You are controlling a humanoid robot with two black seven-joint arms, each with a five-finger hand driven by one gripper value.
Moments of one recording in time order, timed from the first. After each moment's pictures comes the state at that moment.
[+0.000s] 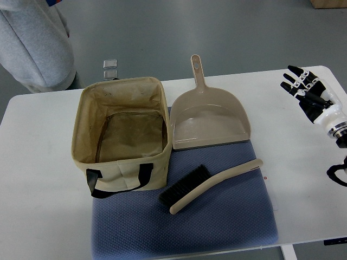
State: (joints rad) left arm 0.02 0.00 0.03 -0.12 -0.06 -0.03 -0.03; right arm 0.24 -0.23 1.53 1.11 -0.77 0.32 0.11
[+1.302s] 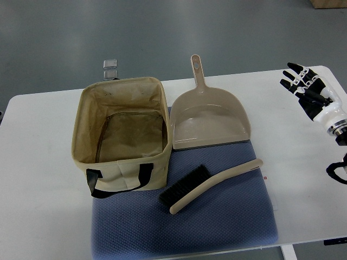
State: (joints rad) left arm 0.02 0.00 0.03 -0.13 -0.07 -0.03 -0.03; right arm 0.26 -0.23 1.53 1.11 -0.77 0.32 0.11
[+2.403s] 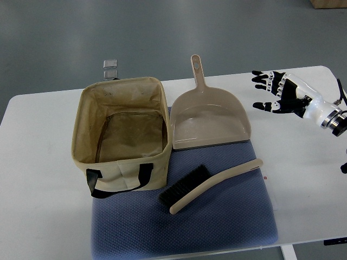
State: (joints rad) left arm 0.02 0.00 0.03 -0.13 -0.07 -0.03 -0.03; right arm 0.42 -0.55 1.02 1.13 -0.94 0.38 0.35
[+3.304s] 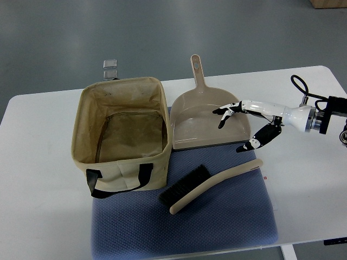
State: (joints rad) left arm 0.02 0.00 0.03 -0.13 -0.07 -0.03 -0.03; right arm 0.66 -0.69 0.58 1.26 -1.32 0.37 0.51
